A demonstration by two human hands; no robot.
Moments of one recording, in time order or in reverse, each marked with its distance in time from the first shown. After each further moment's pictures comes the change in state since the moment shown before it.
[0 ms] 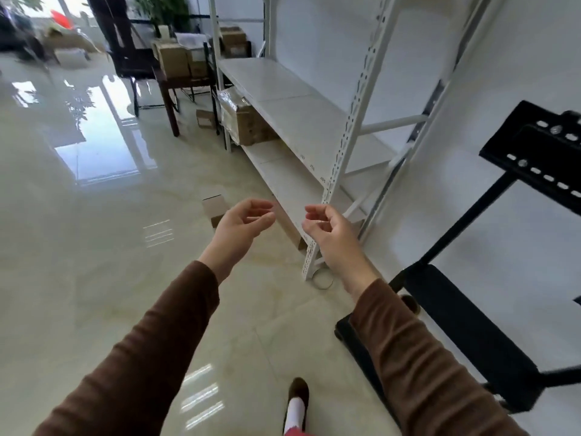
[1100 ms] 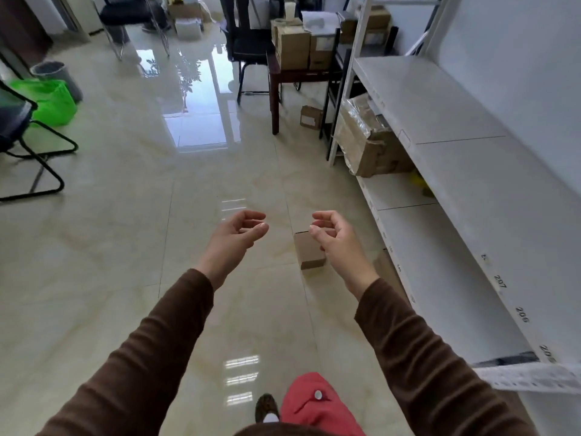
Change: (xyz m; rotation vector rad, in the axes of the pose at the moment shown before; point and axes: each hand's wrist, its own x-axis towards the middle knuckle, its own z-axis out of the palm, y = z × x) left_hand 0.437 -0.086 -0.413 0.026 0.306 -0.226; right_hand 0.507 -0.056 0.415 -0.006 -0.349 0.090
